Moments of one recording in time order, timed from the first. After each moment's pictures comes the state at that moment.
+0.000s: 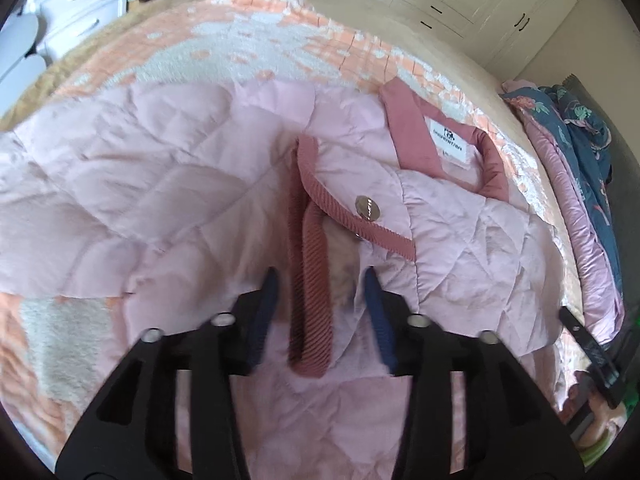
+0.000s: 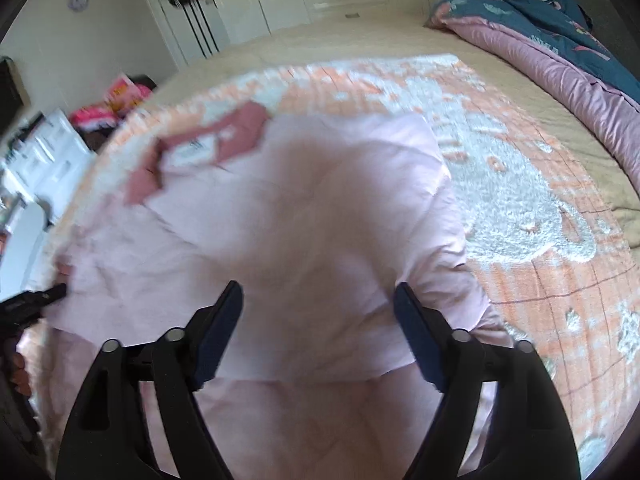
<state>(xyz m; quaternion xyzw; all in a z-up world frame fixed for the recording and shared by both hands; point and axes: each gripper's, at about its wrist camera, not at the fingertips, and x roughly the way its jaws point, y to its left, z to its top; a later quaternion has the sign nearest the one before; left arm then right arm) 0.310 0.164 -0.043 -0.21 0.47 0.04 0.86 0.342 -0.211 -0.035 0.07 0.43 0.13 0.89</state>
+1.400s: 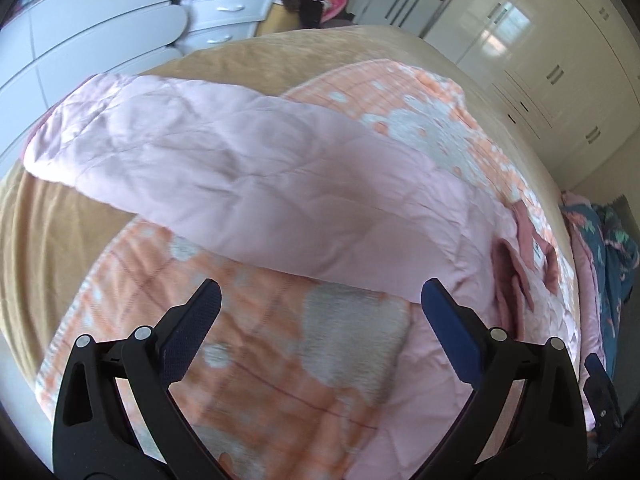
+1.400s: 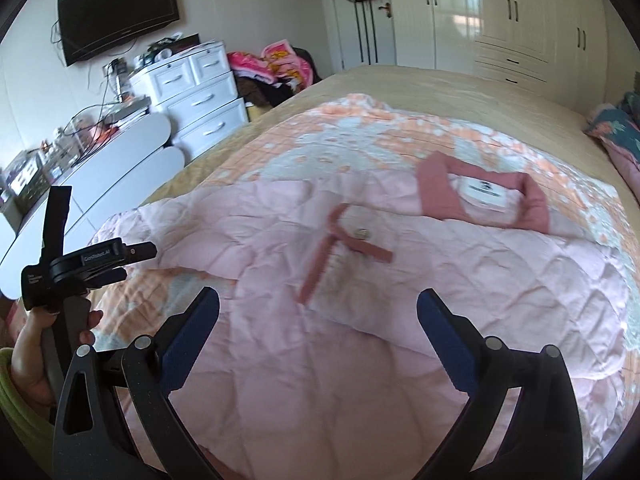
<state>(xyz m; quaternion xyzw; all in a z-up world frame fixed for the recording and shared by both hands) 0.168 0.350 -0.035 -0.32 0.40 0.20 0.83 0.230 0.065 0.040 -0.06 0.37 0.34 0.86</state>
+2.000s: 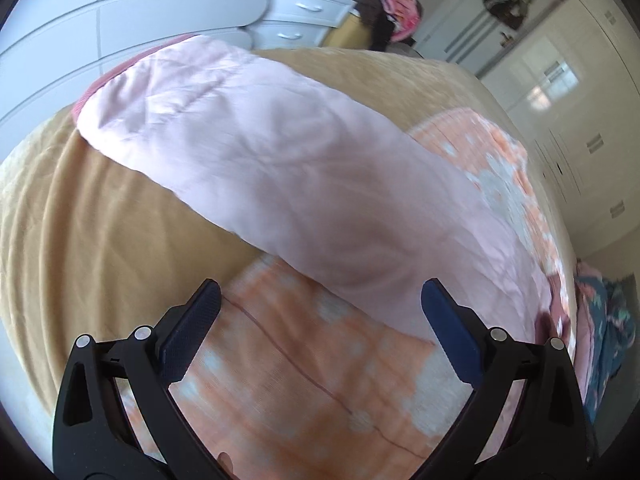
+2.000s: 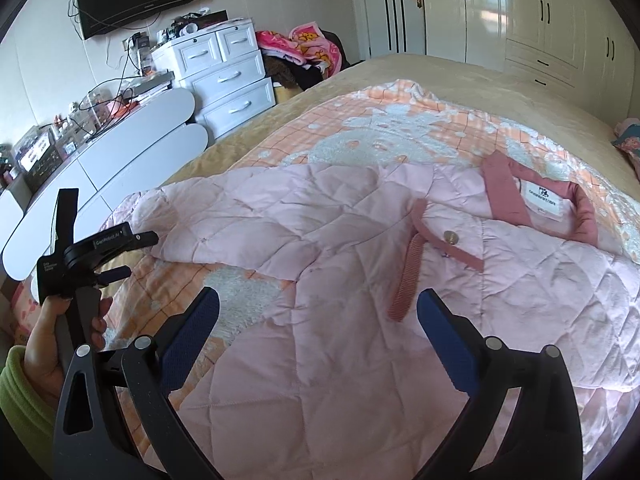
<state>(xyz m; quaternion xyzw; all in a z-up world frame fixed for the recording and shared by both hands) 0.124 0.439 -0.071 -0.40 0.36 0.28 0.79 0.220 0.133 0.022 -0.09 0.39 0.37 0.84</state>
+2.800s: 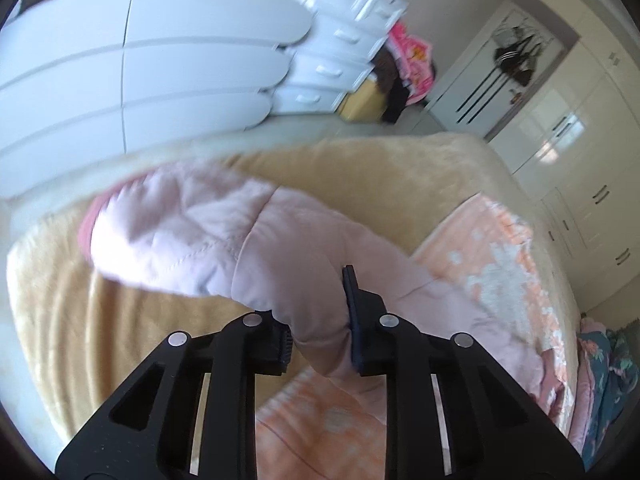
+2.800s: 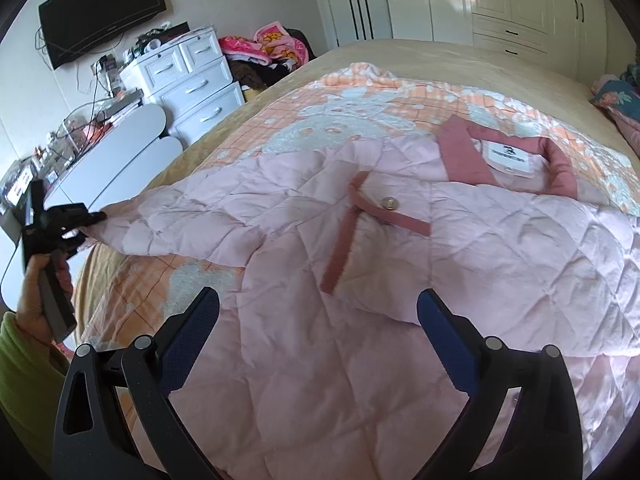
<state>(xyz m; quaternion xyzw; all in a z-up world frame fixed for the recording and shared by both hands) 0.121 0.481 -0.010 -0.38 0.27 0.34 0.82 0.240 0.072 0.012 -0.03 0.41 0.33 0.85</state>
